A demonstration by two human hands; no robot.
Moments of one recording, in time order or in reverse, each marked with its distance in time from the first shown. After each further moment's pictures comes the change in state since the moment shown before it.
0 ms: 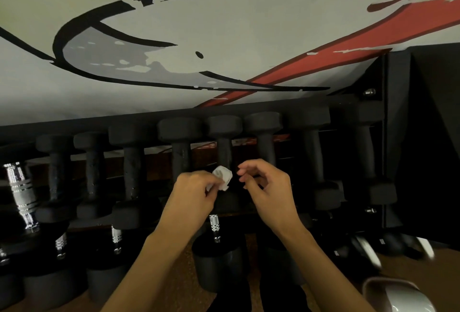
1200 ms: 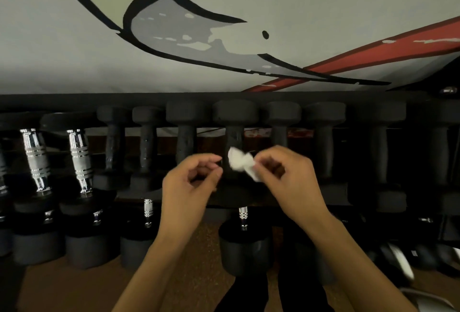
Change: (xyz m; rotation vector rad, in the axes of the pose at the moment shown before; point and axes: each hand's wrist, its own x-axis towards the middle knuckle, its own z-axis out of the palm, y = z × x) left_hand -0.053 -0.040 -0.054 -0.694 0.298 -0.359; right_hand 0.006 -0.036 0.055 -0.271 -0.150 -0.253
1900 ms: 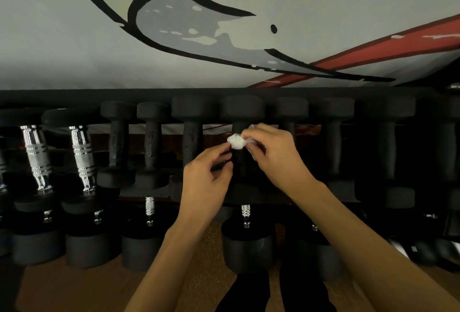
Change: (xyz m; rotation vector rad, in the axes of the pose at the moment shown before) left_hand 0.015 -0.015 0.010 0.143 -0.046 0.064; right_hand 0.047 0.016 0.032 -0.226 -0.068 -0.230
